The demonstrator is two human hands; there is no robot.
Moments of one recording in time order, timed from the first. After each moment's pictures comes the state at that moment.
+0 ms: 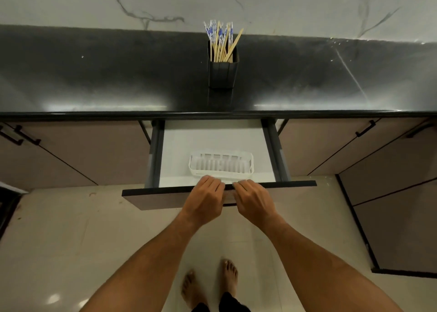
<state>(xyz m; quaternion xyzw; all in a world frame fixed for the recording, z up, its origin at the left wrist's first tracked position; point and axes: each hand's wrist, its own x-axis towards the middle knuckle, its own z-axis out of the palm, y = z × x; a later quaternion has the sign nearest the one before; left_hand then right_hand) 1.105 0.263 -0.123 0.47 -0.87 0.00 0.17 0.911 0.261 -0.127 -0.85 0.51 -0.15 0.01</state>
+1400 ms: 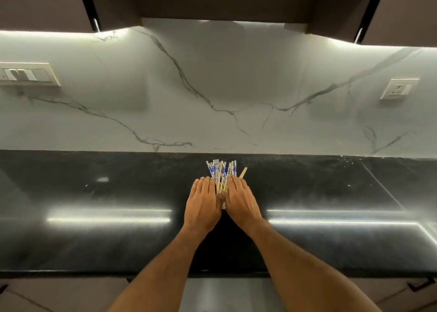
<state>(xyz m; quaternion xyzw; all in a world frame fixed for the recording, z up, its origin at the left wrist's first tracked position) 1.108 -0.148 0.026 0.65 -0.73 0.07 0.21 0.967 -0.172 0.040 -0.81 0.54 -0.24 0.02</state>
